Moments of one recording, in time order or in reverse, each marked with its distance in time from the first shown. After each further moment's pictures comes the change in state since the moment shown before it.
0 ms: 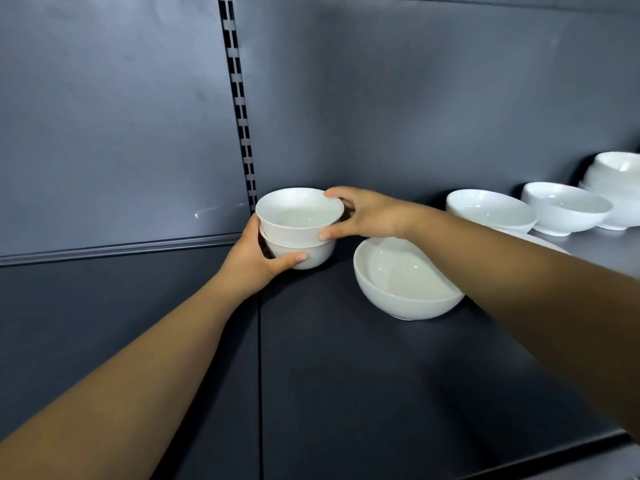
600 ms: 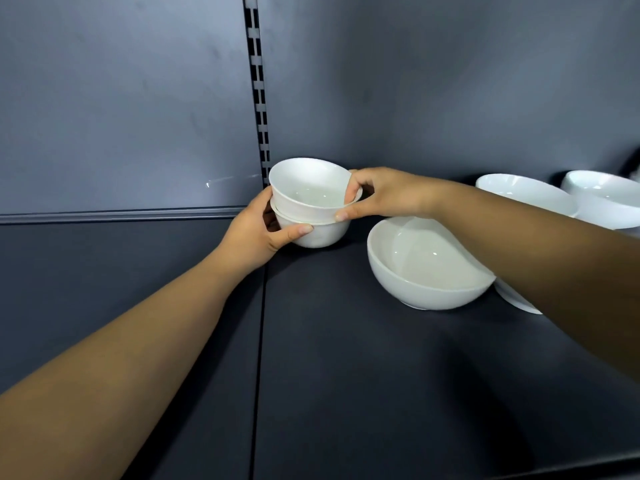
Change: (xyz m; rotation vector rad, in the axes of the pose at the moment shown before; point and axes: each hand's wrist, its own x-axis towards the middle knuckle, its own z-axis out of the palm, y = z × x) left_hand -0.005 0.003 -0.003 -0.013 0.039 -0.006; right_hand 0.001 0.003 -0.007 -0.168 -0.064 -0.068
